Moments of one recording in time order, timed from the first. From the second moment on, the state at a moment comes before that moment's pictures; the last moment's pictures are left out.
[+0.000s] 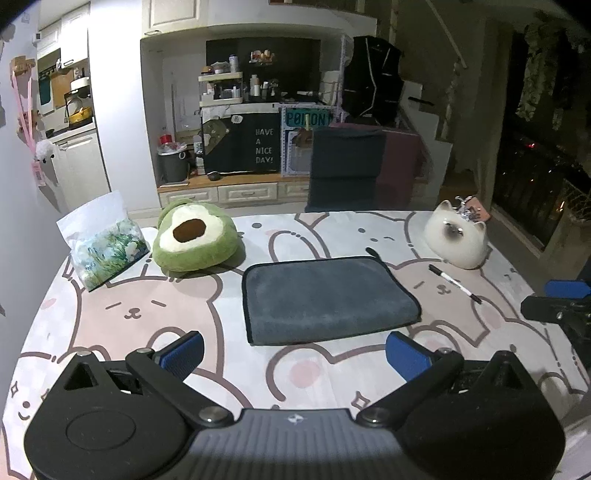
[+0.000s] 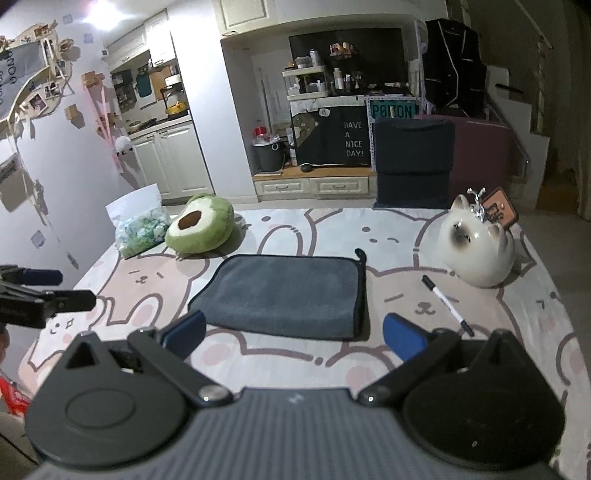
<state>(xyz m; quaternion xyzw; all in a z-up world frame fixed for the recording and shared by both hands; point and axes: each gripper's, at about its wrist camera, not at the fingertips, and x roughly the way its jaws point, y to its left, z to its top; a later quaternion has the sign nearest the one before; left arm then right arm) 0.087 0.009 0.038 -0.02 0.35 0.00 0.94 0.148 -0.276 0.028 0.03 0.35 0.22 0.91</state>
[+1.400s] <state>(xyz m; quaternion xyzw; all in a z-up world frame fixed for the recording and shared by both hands) 0.027 0.002 0.011 -0.01 0.34 -0.02 0.94 0.082 -0.277 0.017 -0.01 0.32 0.25 0.92</state>
